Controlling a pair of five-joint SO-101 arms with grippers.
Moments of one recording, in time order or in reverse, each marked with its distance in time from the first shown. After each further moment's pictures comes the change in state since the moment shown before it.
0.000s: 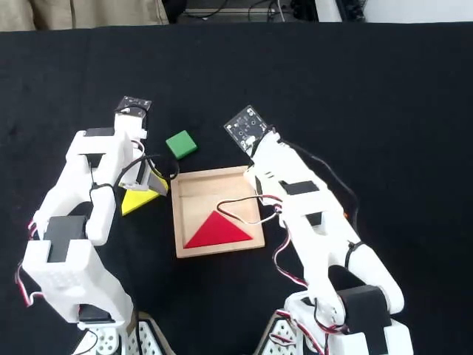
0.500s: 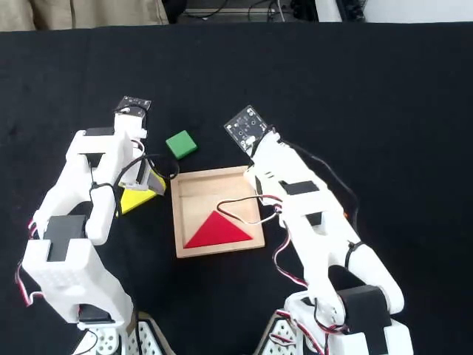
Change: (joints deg) left arm 0.0 0.8 -0.4 0.0 0.0; right arm 0.0 0.0 0.0 0.0 0.0
